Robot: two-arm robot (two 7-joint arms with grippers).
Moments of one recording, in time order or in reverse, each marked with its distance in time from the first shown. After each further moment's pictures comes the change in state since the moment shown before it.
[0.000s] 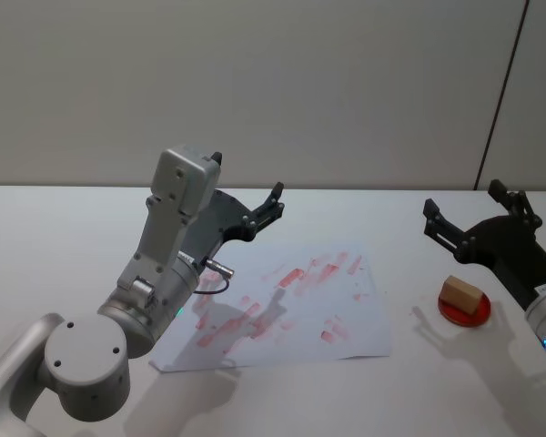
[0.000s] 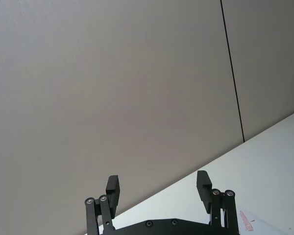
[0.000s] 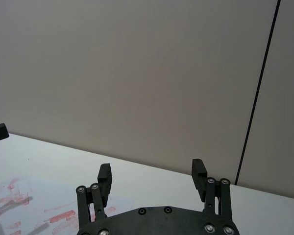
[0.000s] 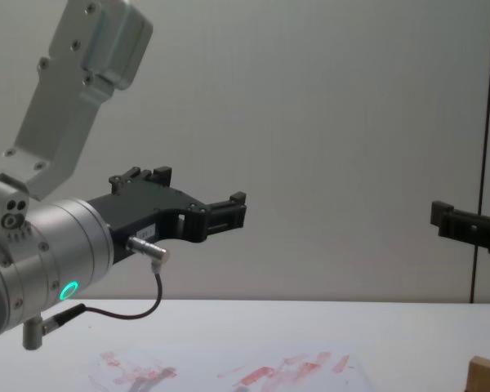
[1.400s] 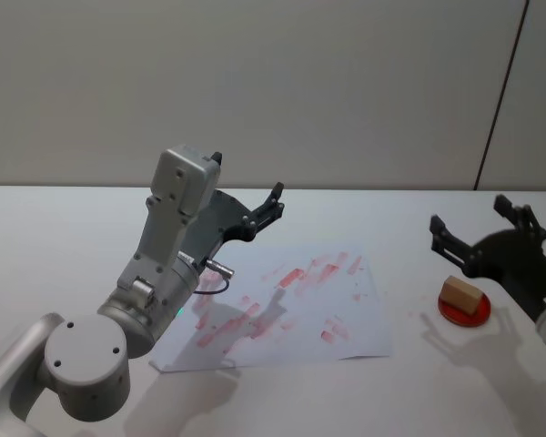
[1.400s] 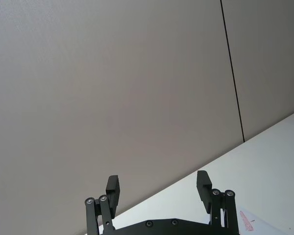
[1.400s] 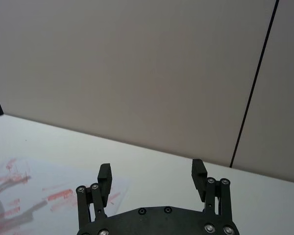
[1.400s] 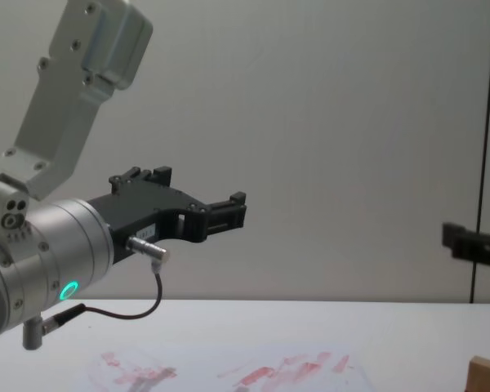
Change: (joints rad) left arm 0.000 0.000 0.000 0.000 0.000 0.000 0.000; right arm -0.025 0.026 0.013 -0.030 0.007 0.063 0.006
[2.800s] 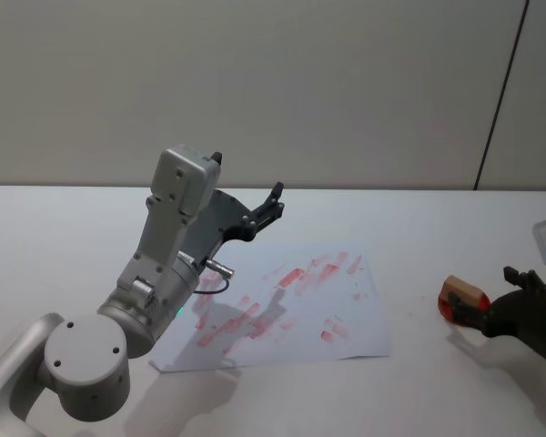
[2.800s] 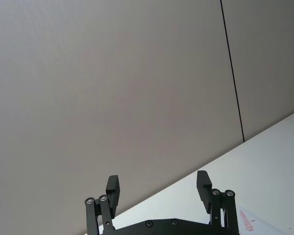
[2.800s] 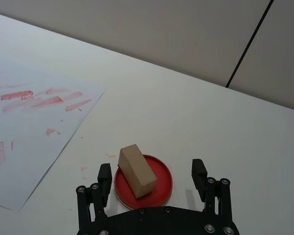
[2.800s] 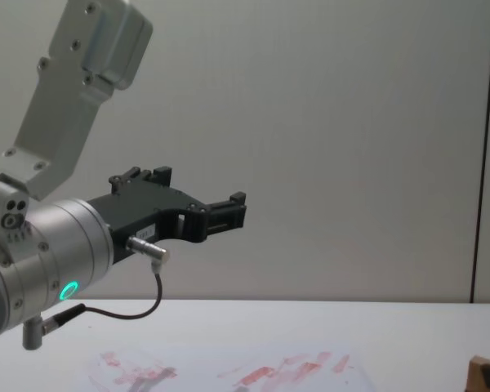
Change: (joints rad) left arm 0.000 0.000 0.000 0.000 0.000 0.000 0.000; right arm 0.030 0.055 0.018 0.121 -0.088 0.254 0.102
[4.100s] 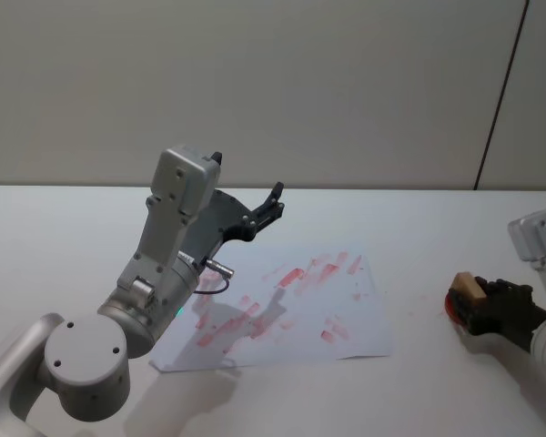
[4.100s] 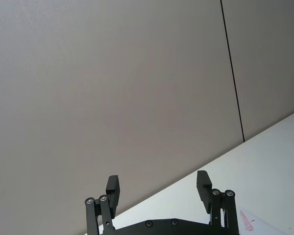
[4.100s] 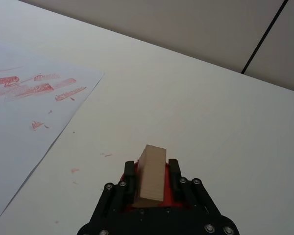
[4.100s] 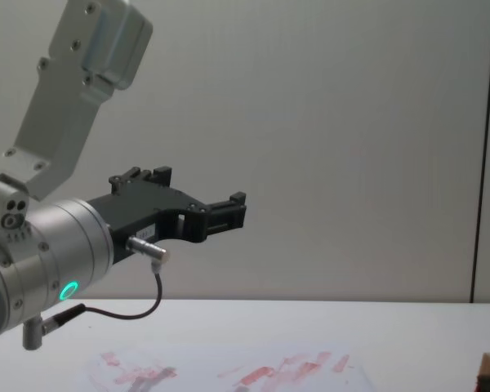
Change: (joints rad) left arm 0.000 0.000 0.000 0.000 0.000 0.000 0.000; right arm 0.103 -0.054 -0.024 0.145 -0.051 0.032 0.058
